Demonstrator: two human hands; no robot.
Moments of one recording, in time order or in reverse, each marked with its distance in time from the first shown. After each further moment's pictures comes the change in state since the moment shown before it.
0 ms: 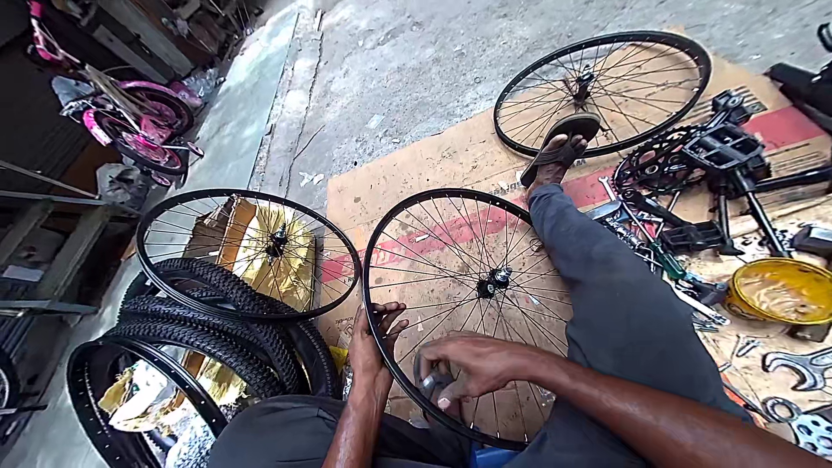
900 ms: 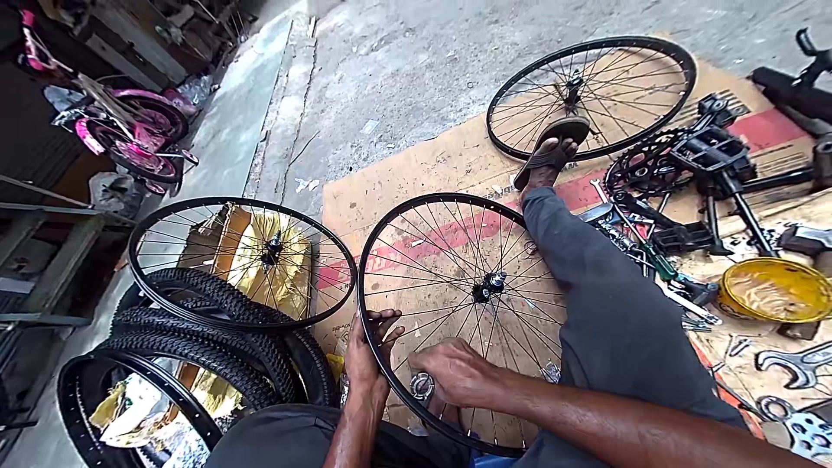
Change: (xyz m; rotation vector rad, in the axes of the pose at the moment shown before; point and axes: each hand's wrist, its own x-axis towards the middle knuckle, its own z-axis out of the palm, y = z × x) left_hand 0.001 0.000 0.002 0.000 0.011 -0.001; right_hand 0.017 0.002 0.033 -0.290 0.267 0.098
